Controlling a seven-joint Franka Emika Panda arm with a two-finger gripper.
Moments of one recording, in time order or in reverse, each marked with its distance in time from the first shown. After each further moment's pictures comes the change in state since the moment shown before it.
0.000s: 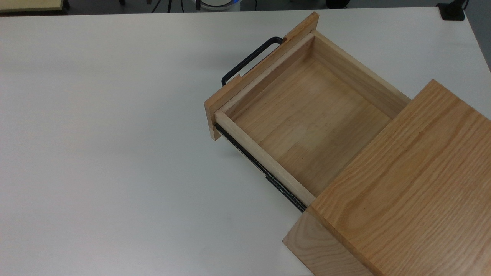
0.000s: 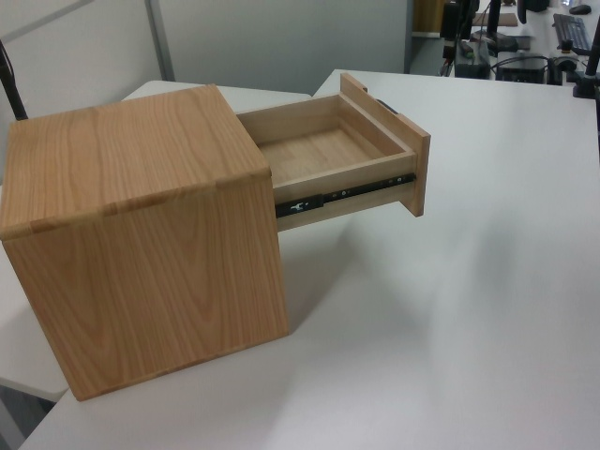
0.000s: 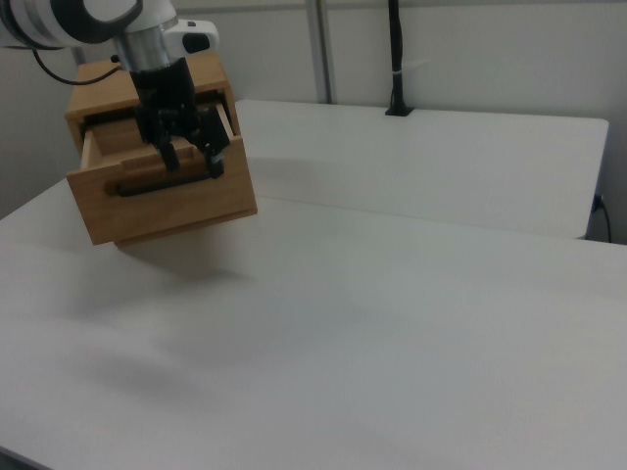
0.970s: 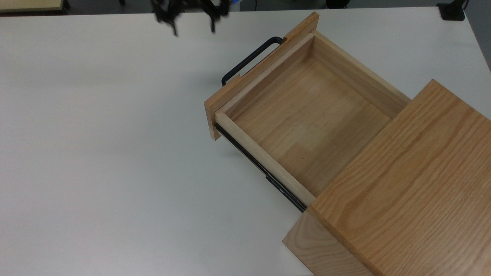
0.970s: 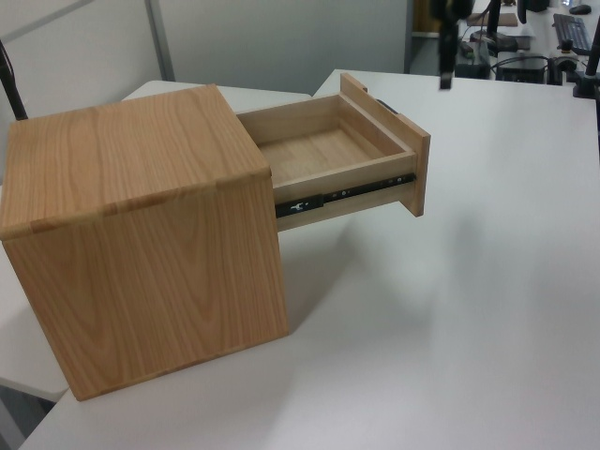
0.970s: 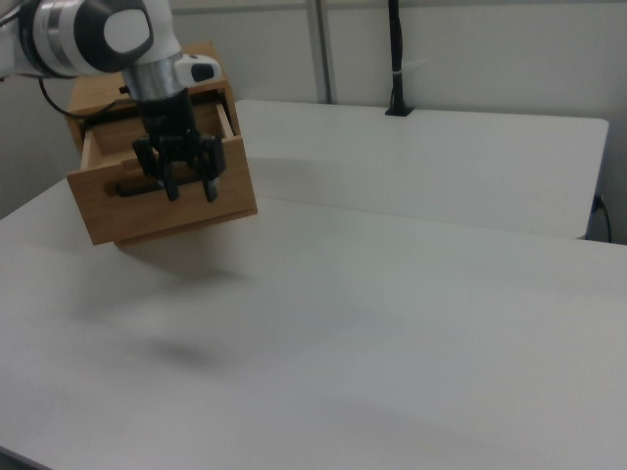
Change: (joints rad) arm 0.005 0.090 0.068 -0.022 -0.005 0.044 -0.164
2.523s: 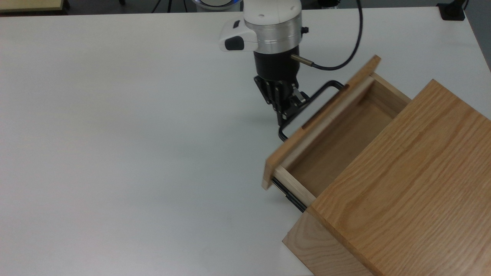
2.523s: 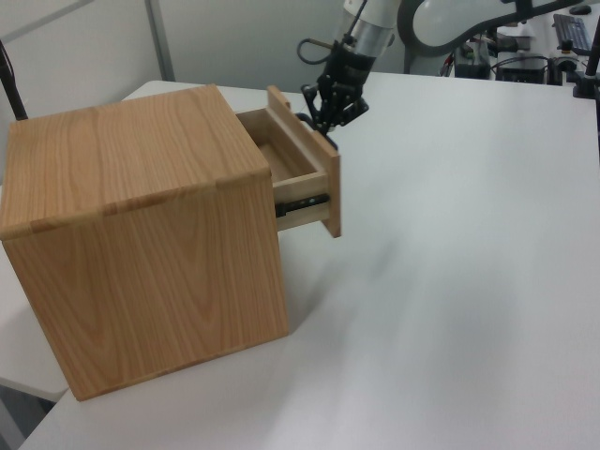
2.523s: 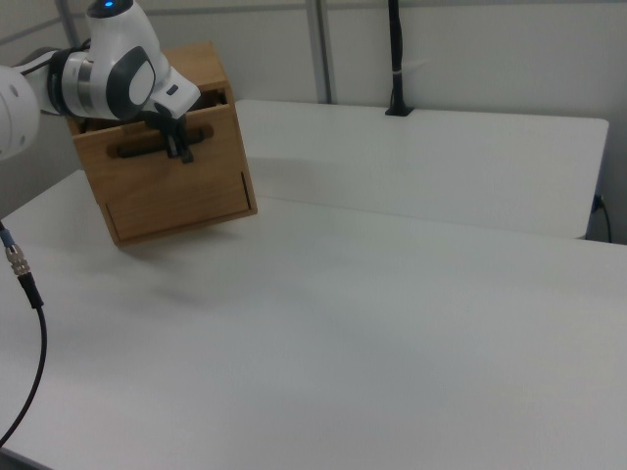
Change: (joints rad) arm 0.015 0.312 0.195 0.163 0.080 0.582 1.259
